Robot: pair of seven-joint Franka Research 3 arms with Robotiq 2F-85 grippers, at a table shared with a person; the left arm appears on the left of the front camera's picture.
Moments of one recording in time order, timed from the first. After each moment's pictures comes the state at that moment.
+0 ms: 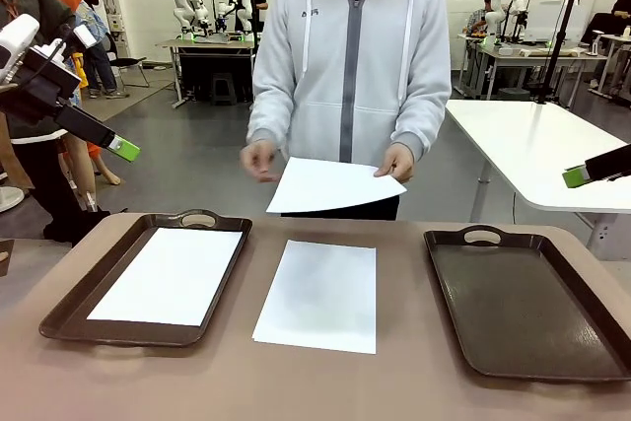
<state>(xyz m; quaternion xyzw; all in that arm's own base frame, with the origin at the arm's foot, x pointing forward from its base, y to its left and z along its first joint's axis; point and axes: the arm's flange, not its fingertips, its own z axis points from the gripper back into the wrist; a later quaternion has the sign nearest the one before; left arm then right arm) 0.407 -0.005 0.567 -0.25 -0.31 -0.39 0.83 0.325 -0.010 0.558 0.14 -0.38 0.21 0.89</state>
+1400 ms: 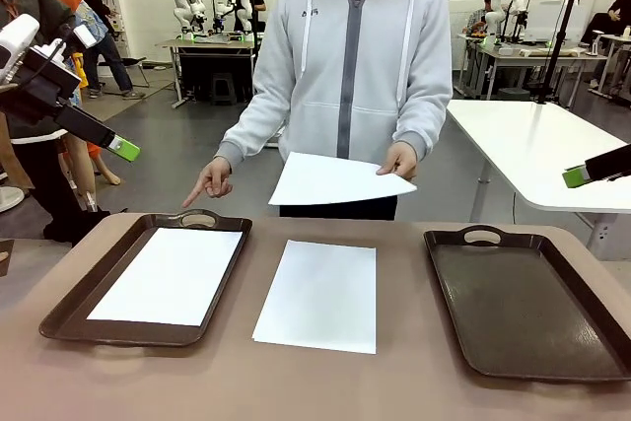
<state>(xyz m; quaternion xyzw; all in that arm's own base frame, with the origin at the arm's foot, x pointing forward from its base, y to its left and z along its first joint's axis) 0.407 -0.005 0.567 -0.25 -0.31 -0.39 0.83 0.325 -0.010 0.558 0.14 -0.38 0.21 0.89</state>
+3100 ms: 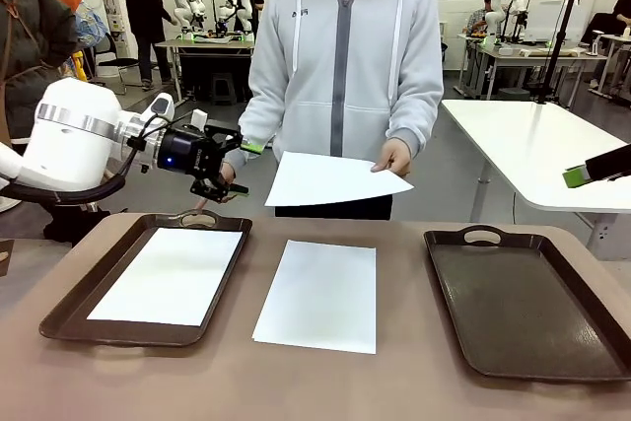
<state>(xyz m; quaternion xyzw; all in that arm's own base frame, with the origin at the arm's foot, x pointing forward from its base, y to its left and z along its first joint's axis) 0.544 -0.131 0.432 -0.58 -0.06 0.01 0.81 0.325 -0.011 0.558 0.14 -0.38 0.21 0.89</state>
